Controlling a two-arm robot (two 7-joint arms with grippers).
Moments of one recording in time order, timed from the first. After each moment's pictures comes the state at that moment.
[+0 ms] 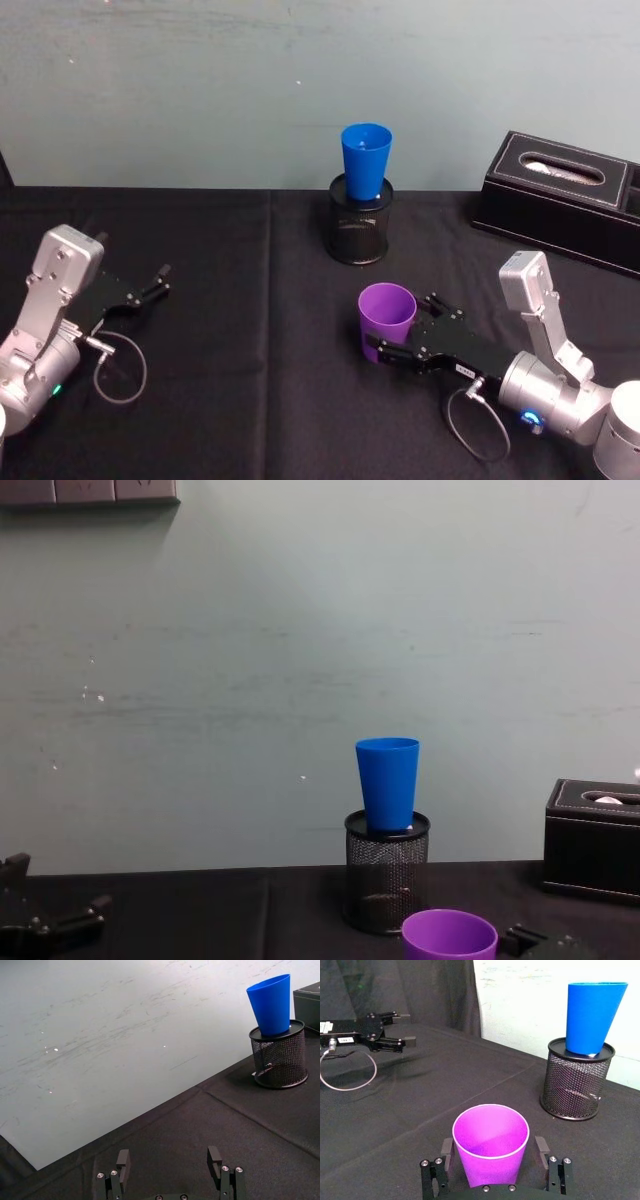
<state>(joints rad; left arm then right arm) -0.20 0.60 0.45 -1.41 -0.25 -0.12 0.03 0.32 0.41 -0.47 -1.19 0.41 -0.14 0.60</state>
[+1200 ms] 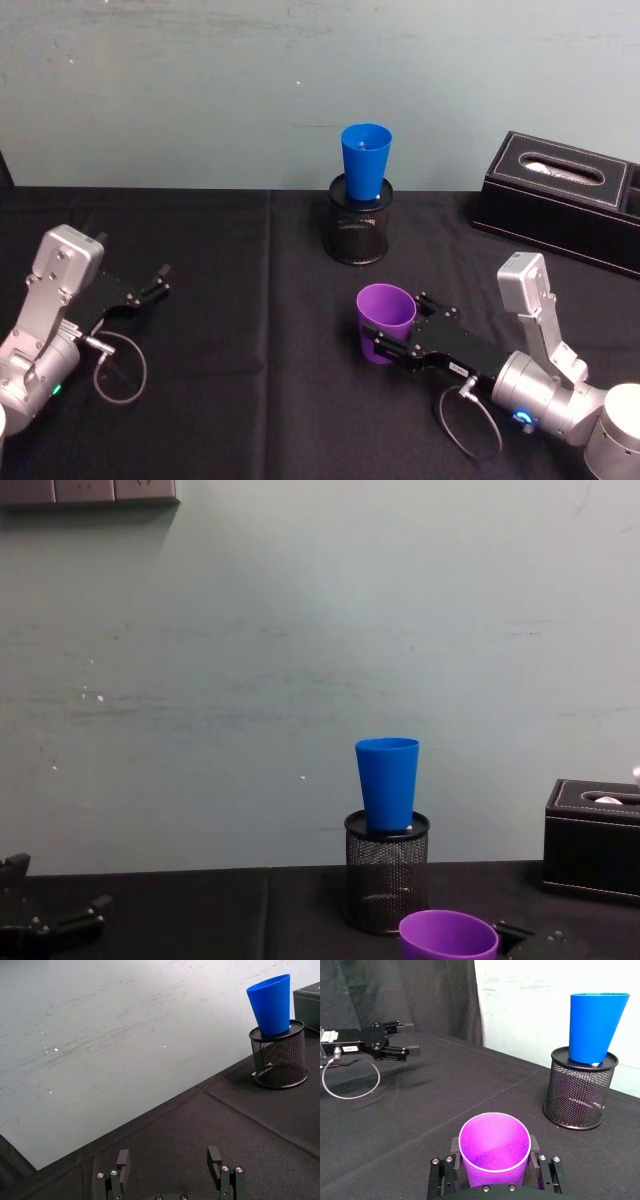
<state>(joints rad) -0.20 0.60 0.45 -1.41 -0.25 -0.12 0.03 0.32 0.38 -0.45 -1.17 0.40 -0.18 0.61</state>
